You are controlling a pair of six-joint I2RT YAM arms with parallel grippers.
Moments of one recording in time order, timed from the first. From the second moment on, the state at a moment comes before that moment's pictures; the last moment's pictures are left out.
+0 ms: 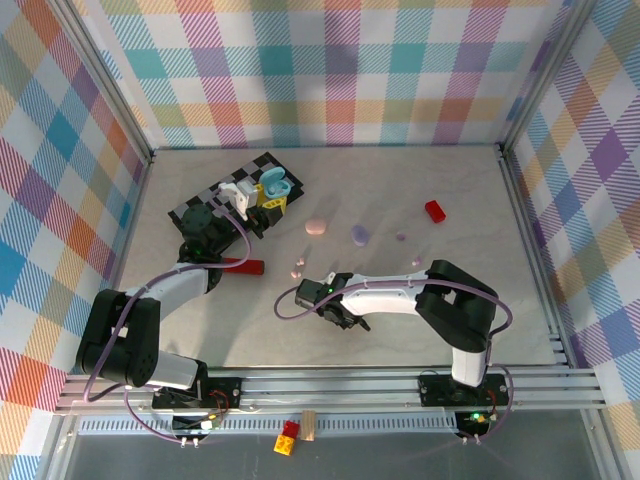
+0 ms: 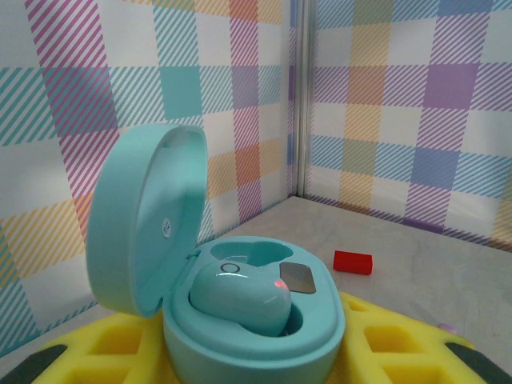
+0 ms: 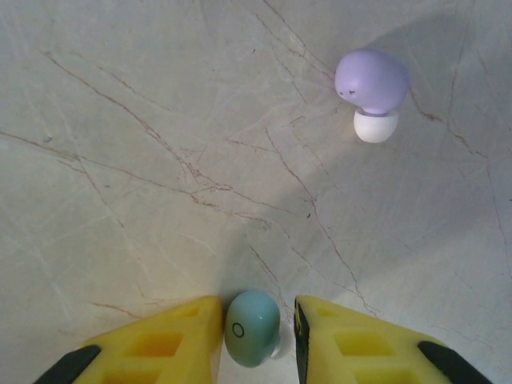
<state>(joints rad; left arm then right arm) -0.22 1.40 0.64 0.91 0.65 -0.05 1.13 1.85 1.10 -0.84 0.51 0.40</state>
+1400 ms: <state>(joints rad) -0.33 1.41 0.61 0.89 0.70 0.03 0.63 1.12 0.91 -0.48 -0.20 0.47</state>
